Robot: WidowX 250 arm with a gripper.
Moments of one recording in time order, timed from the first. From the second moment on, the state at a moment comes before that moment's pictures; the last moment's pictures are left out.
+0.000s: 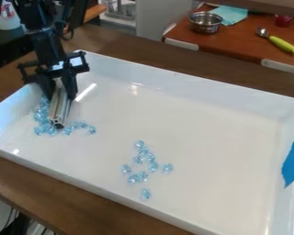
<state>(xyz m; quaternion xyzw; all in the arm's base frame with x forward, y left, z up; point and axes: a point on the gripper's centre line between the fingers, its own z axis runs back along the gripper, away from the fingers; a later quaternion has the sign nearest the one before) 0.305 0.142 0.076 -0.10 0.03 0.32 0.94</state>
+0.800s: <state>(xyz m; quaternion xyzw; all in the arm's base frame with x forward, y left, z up) 0.304 -0.021 0.132 -0.19 0.09 0.21 0.95</state>
